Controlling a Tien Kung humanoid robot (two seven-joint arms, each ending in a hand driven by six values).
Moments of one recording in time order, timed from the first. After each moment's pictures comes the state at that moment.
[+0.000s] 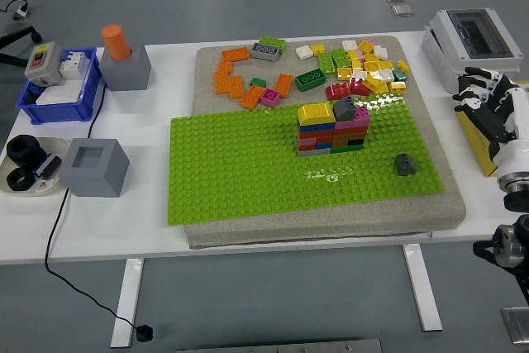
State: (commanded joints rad) left arm -0.16 0.07 -1.60 -0.18 1.54 0.00 0.09; right arm 0.10 -0.21 1.32 1.41 -1.02 -0.33 0.33
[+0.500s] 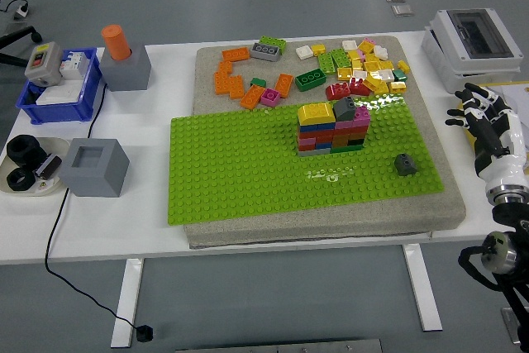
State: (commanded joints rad) left arm -0.11 0.06 -1.58 -0.18 1.47 0.01 0.09; right arm 0.09 -0.21 1.29 1.38 -0.80 -0.33 0.35
